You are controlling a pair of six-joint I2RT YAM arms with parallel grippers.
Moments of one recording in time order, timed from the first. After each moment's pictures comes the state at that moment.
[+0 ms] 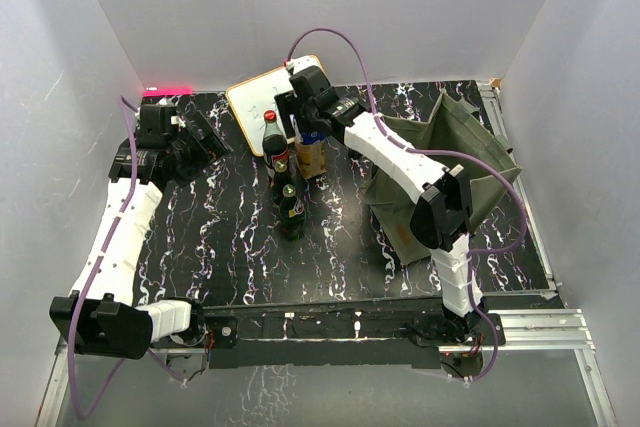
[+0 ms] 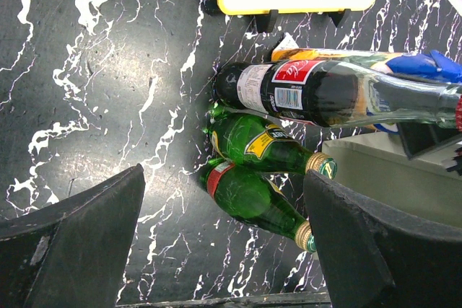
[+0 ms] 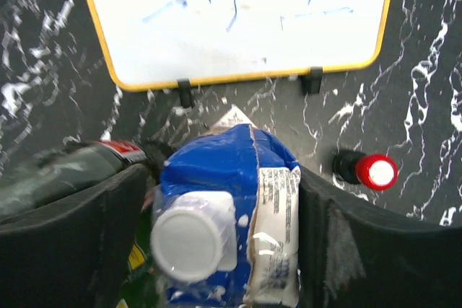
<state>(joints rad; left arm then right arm) -0.09 1.21 1.29 -0.85 0.06 -0.69 0.70 2.10 2.12 -0.67 0.23 0.18</state>
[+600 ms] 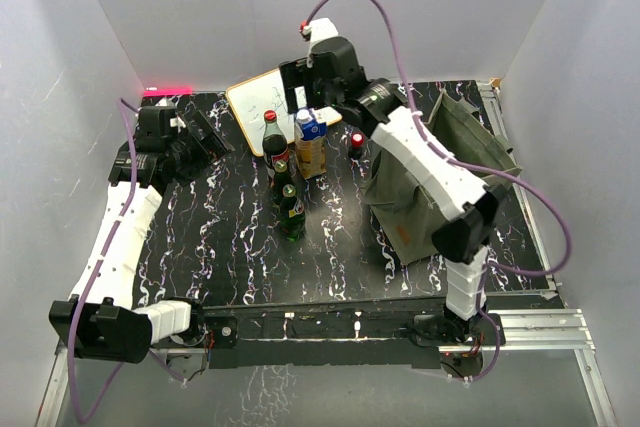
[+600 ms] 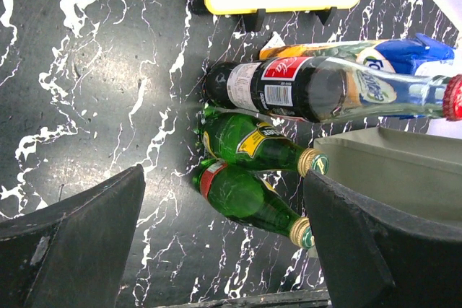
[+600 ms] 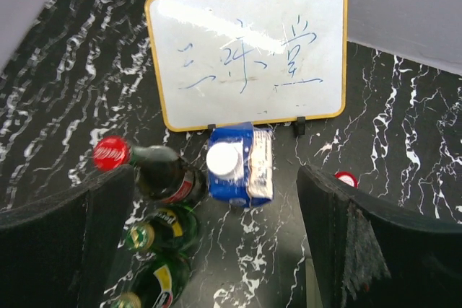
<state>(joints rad) -0.09 1.18 1.25 -0.81 0.09 -0.69 0.70 1.88 2.17 -0.70 0.21 0.18</state>
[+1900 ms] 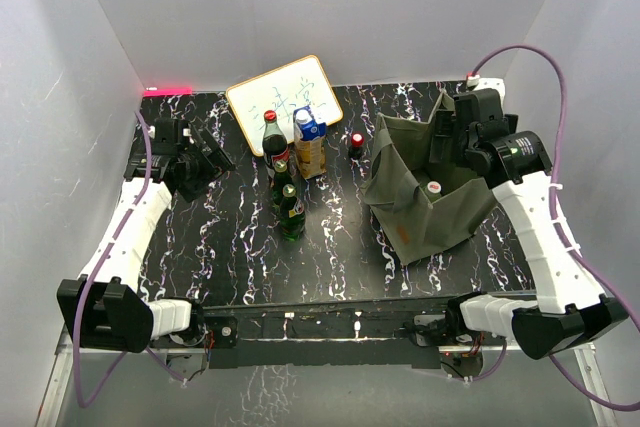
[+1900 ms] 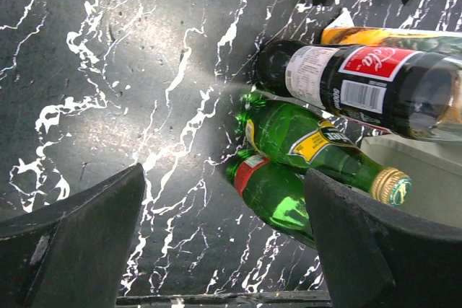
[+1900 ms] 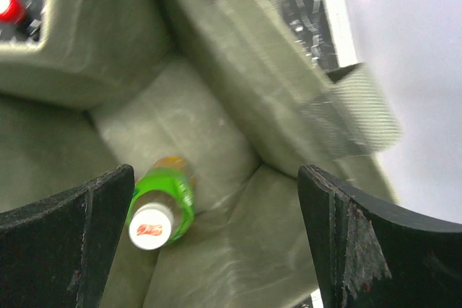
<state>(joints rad) -0.09 1.25 1.14 -0.81 0.05 -0.71 0.26 1.21 1.52 -1.10 0.43 0.24</state>
